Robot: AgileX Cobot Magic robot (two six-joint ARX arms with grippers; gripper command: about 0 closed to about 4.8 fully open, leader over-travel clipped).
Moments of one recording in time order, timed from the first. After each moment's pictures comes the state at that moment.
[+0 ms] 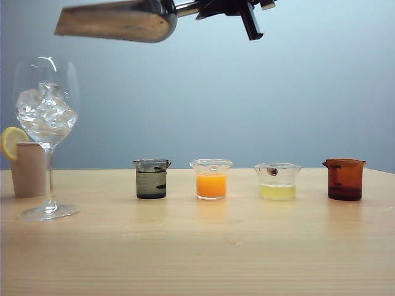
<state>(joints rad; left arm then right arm) -0.04 0.45 0.73 -0.55 0.43 0.05 0.53 1.57 1.38 0.07 -0.23 1.21</state>
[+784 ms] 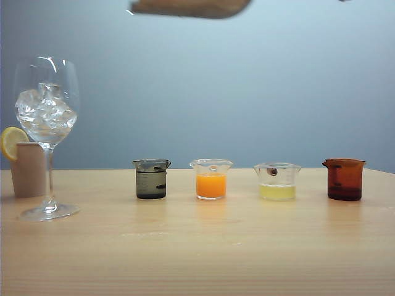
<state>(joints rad) -0.04 0.45 0.73 -0.55 0.43 0.05 0.30 1.28 1.30 -0.27 -0.40 1.10</state>
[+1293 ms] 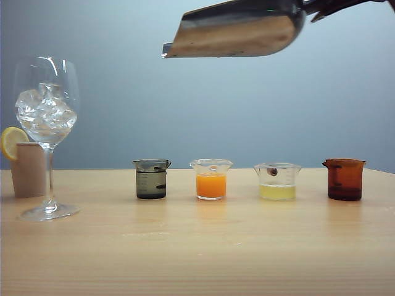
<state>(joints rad) -0.04 0.45 0.73 -0.55 0.43 0.05 0.20 1.06 1.00 -0.29 -0.40 1.09</state>
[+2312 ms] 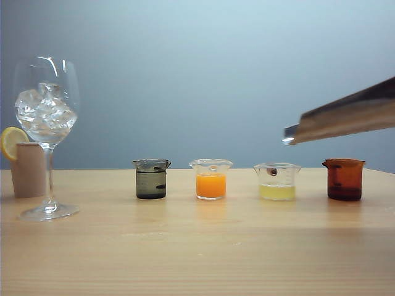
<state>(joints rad) -0.04 0.45 0.73 -0.56 0.43 0.05 -0.27 0.83 0.68 -0.36 -0.42 1.02</state>
